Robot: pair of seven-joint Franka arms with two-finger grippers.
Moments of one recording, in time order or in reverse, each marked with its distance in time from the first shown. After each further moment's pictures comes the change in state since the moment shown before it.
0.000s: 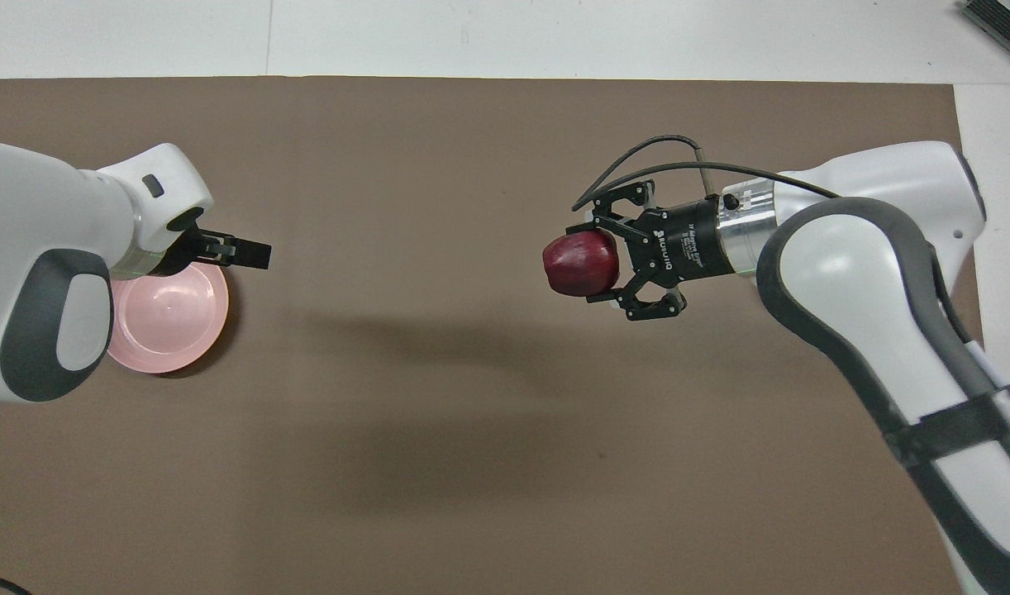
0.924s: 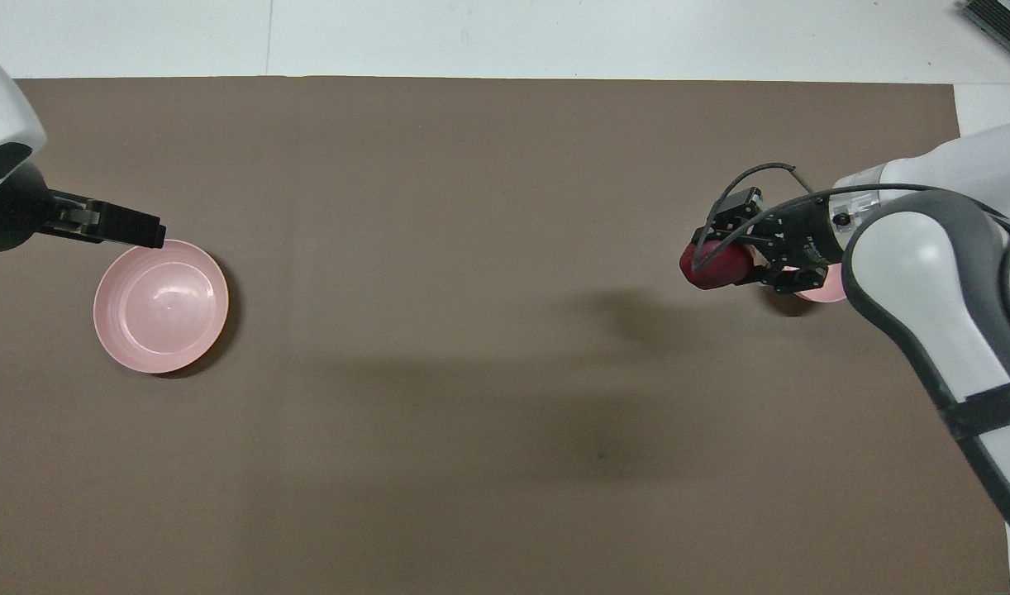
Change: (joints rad) left arm 0.021 -0.028 0.023 0.372 0.014 -0.453 0.014; right arm -0.165 0.008 -0.003 0.005 -0.462 -0.018 -0.499
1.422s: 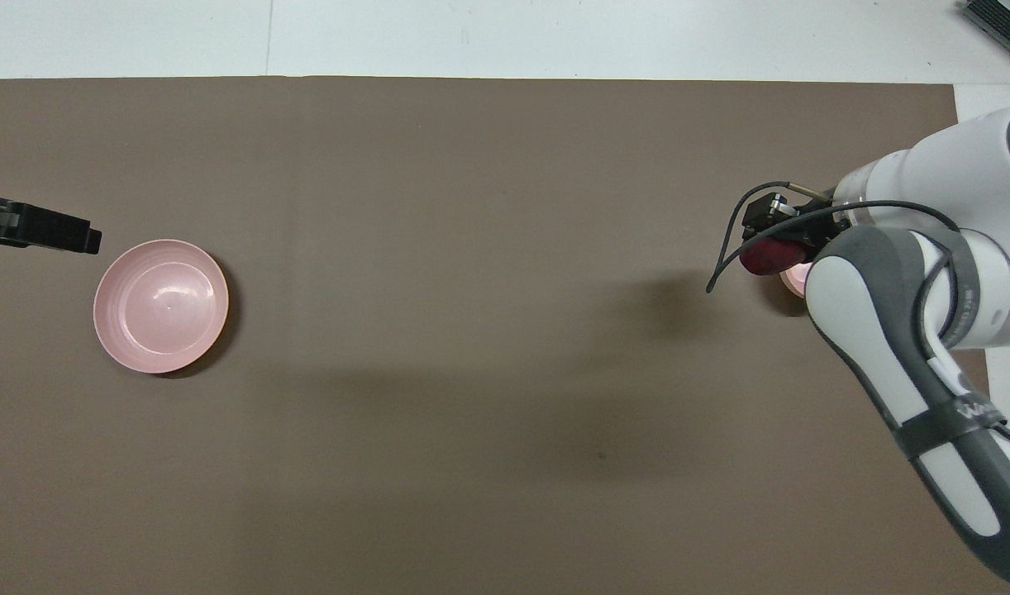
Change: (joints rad) left arm -0.120 0.001 0.208 0.053 0.001 -0.068 0.082; right arm 0.005 0.011 0.004 0.003 -0.439 0.112 -0.014
